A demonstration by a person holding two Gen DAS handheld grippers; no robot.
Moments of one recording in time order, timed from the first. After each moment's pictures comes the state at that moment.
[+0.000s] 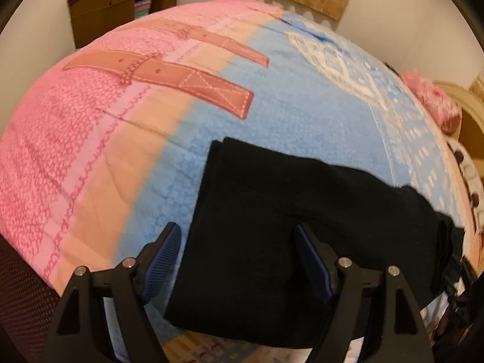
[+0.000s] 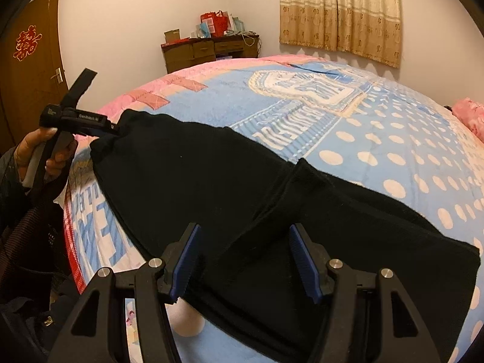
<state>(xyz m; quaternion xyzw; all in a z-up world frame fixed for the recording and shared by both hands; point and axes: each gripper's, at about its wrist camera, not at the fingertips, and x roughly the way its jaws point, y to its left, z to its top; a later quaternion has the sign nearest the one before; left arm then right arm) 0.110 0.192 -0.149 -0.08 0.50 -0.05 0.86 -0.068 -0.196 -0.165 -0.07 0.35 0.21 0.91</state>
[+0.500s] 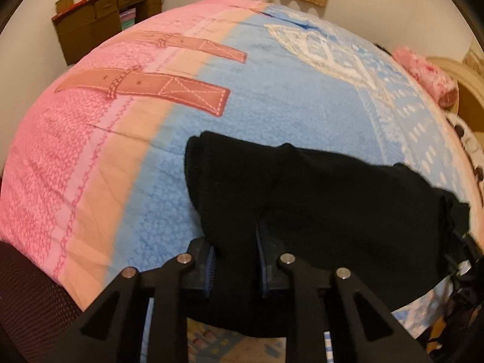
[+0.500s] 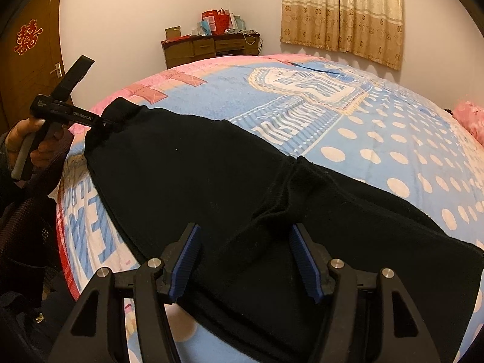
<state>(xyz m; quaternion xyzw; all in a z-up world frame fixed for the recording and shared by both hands) 0.096 0.176 -0.132 -0.05 0.50 -0.06 0.86 -0.065 -0.193 -0.172 -0.08 0.35 0.21 0.91</state>
